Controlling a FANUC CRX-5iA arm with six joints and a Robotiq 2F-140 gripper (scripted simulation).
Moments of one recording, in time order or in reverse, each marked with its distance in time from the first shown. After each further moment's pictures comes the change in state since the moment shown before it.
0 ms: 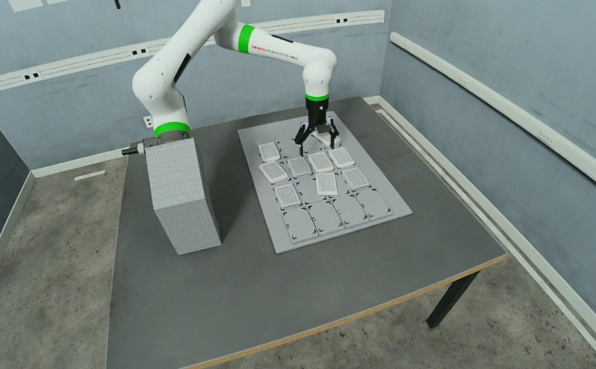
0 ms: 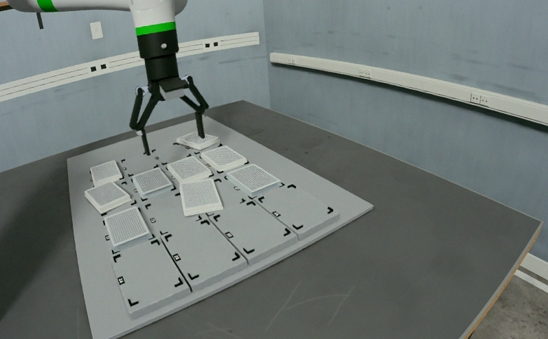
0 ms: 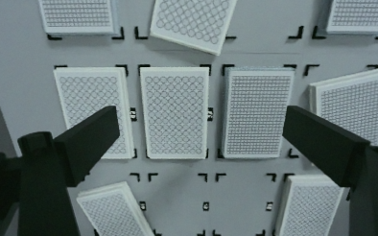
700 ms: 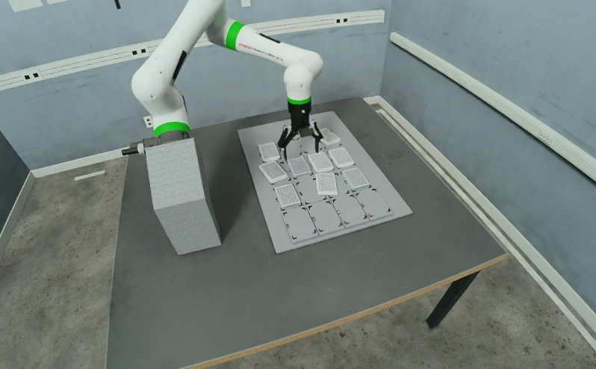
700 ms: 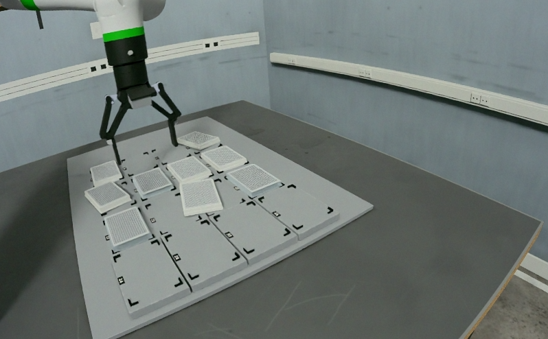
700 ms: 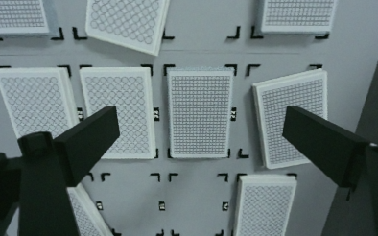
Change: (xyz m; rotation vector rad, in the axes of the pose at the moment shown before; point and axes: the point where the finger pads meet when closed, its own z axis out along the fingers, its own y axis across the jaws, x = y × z) arm 0.000 0.075 0.000 -0.001 0.000 0.000
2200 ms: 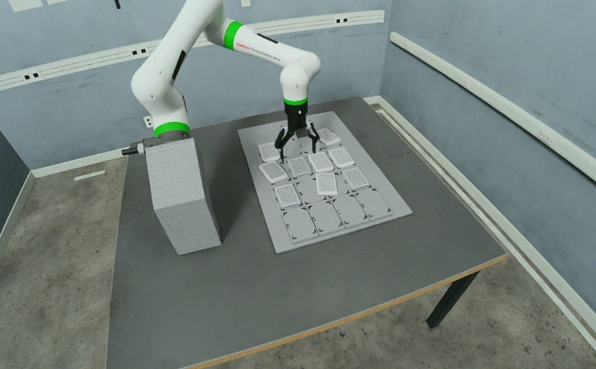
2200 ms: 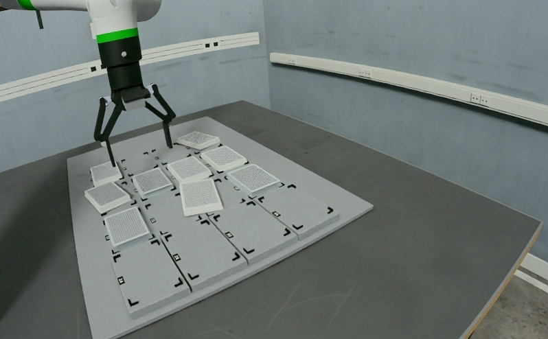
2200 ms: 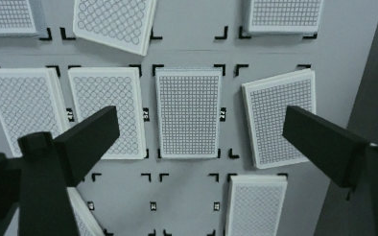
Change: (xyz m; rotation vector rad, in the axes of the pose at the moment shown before) arm 0.000 0.016 0.000 -0.001 0.000 0.000
